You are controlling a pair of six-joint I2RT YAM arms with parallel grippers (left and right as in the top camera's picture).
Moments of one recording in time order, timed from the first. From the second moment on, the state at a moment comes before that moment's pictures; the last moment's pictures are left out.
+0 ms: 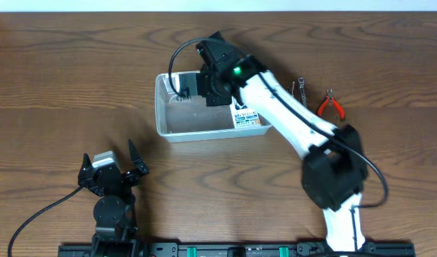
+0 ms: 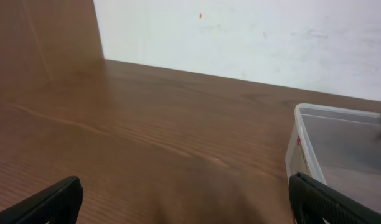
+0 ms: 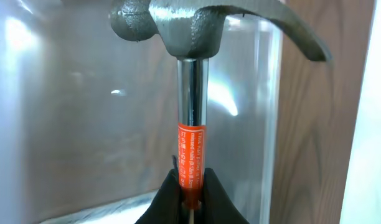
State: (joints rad) left arm -0.10 0.06 0.03 -0.10 -0.38 -0.10; right arm 0.64 2.16 1.85 -0.73 -0.09 -1.08
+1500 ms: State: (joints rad) left arm -0.10 0.06 0.03 -0.10 -0.38 -0.10; right arm -0.08 1.96 1.73 -1.06 0.05 0.04
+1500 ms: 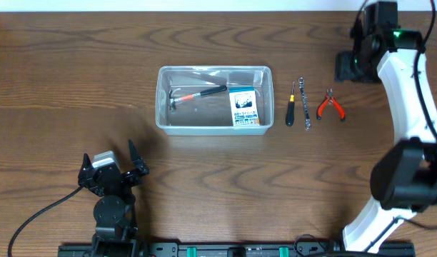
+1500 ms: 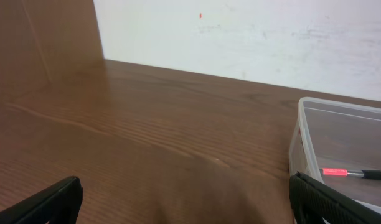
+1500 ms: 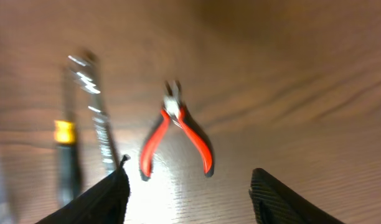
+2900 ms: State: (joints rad) left arm -0.10 0.06 0.03 -0.10 -0.38 -0.10; right arm -0.09 2.21 1.88 -1.21 -0.02 -0.12
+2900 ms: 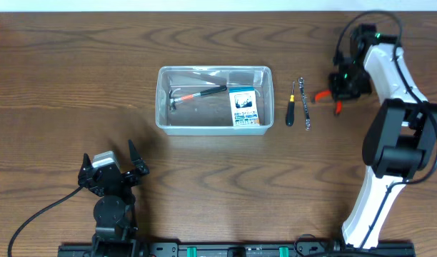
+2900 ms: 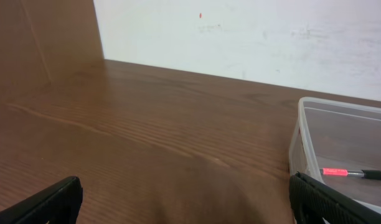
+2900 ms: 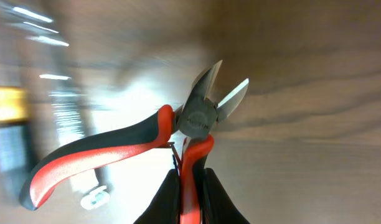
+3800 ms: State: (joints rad) left arm -0.10 0.06 0.03 -0.10 -0.38 -0.09; right arm 0.67 2.34 2.03 -0.91 0.00 -0.83
